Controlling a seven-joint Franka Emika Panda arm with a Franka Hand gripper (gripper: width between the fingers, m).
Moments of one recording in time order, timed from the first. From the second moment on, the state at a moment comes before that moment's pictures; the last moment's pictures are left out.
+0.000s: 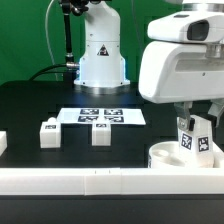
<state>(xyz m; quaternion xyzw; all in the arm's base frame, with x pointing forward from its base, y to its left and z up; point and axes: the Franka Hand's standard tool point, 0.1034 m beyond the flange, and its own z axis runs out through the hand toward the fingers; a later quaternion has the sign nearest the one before) 0.640 0.103 0.080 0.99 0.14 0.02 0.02</state>
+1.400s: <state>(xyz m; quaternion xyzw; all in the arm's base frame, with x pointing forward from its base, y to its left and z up) 0.638 0.111 0.080 0.88 -0.48 0.02 -0.03</state>
